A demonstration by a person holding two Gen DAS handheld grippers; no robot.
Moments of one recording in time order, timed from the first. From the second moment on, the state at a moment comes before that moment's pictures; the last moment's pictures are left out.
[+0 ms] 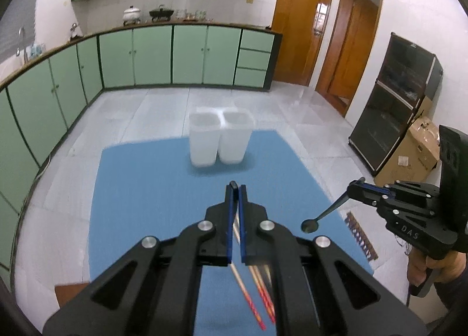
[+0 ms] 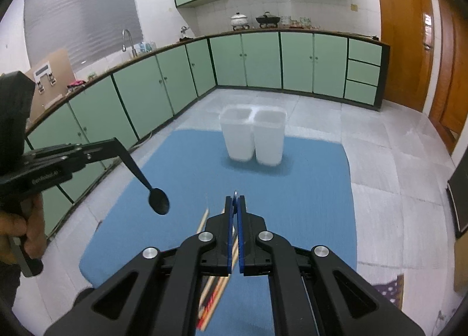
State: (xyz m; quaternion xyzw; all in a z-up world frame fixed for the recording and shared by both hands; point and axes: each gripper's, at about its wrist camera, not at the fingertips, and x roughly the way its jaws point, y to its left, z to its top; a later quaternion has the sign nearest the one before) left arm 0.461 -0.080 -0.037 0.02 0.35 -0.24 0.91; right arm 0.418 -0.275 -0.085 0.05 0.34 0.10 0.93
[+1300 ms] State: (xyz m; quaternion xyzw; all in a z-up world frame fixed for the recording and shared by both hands) left arm 0.678 -0.123 -0.076 0.00 0.34 -0.19 0.92; right arm 0.658 -0.320 -0.111 0.09 0.35 0.04 0.93
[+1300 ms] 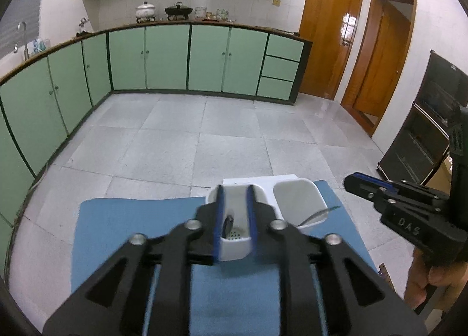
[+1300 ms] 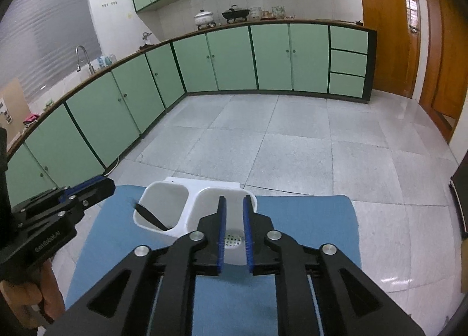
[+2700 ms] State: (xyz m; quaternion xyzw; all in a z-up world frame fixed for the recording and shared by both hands) left arm 0.281 -0.040 -0.217 0.00 0.35 -0.14 0.93; right arm 0.290 -0.218 -0.294 -0.01 0.34 0.04 0.94
